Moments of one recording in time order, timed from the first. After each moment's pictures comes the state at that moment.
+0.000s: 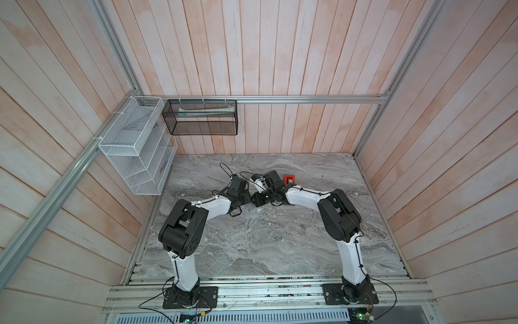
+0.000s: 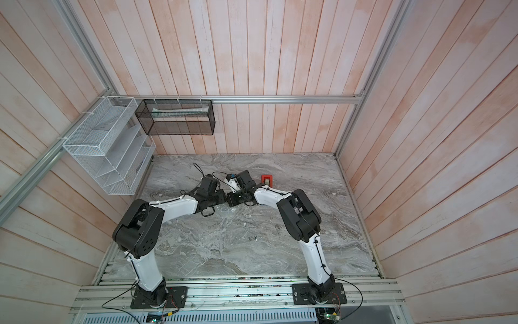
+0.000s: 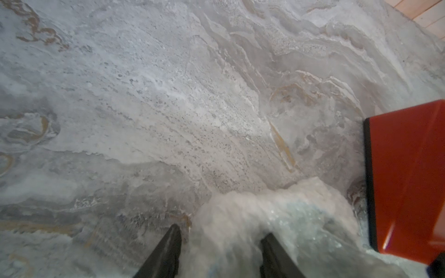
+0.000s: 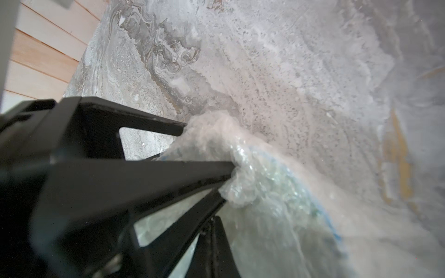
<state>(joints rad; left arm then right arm) -0.45 1.88 1.10 -0.08 -0.07 -0.61 0.68 2.16 1.50 -0.19 -0.45 0.24</state>
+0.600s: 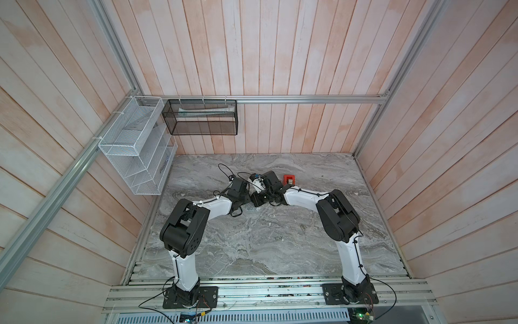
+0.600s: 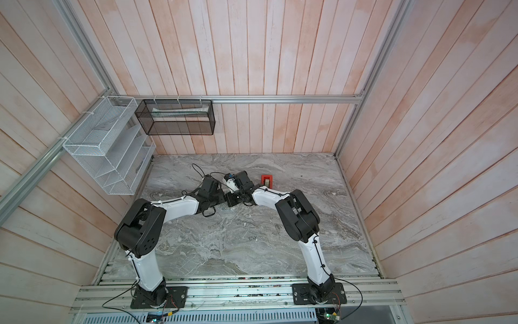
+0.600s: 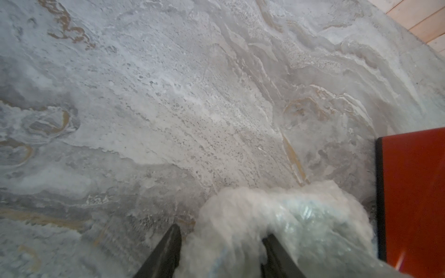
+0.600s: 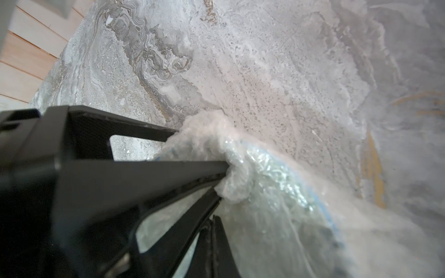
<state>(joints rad) -0.46 1.88 1.07 -0.04 -0.13 -0.67 0.70 2.17 1.50 -0.16 -0.36 0.19</state>
